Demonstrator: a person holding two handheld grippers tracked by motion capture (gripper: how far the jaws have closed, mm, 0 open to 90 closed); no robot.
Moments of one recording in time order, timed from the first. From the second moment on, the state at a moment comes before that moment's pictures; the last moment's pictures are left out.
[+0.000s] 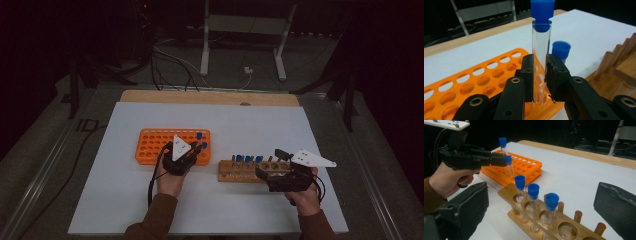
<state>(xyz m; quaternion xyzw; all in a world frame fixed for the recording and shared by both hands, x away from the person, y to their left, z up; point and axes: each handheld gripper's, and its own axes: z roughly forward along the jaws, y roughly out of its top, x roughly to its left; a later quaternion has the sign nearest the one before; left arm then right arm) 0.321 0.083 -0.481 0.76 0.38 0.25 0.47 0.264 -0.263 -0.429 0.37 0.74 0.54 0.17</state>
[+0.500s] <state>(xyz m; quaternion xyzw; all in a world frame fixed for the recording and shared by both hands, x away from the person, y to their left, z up) 0.325 0.084 -0.493 0.78 0.38 0.22 0.44 0.264 -0.263 -0.429 0.37 0.74 0.54 0.17</state>
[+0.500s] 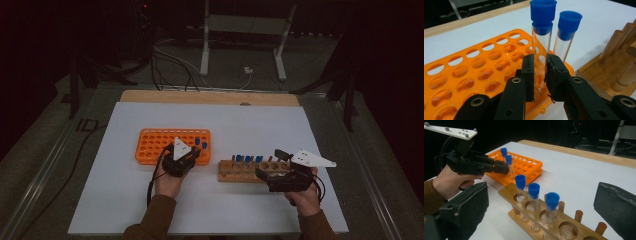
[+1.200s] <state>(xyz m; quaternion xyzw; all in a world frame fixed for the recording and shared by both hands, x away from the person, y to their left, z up) 0.325 0.084 -0.496 0.79 0.39 0.22 0.43 0.266 -0.265 -0.430 0.38 0.74 0.54 0.17</state>
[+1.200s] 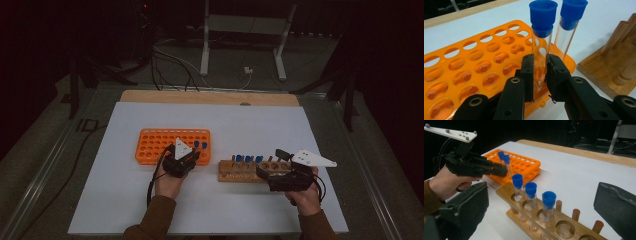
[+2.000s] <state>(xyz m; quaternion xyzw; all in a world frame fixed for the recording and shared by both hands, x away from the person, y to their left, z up) 0.293 0.092 -0.475 0.76 0.38 0.18 0.50 0.274 -0.264 -0.438 0.39 0.74 0.52 0.17</state>
